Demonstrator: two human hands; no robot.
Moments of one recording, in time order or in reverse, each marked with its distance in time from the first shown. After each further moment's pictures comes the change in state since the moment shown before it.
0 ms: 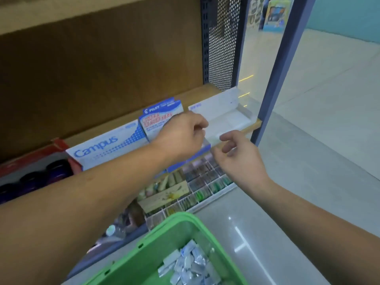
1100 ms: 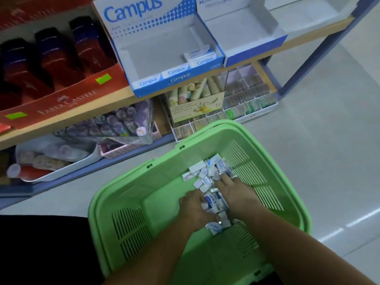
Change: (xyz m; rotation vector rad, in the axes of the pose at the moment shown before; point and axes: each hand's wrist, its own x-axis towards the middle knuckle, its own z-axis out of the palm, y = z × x) left_hand -0.362 -0.092 0.238 -0.416 -0.502 -0.906; right_hand -0.221 0.147 0.143 -1.108 -1.070 -0.171
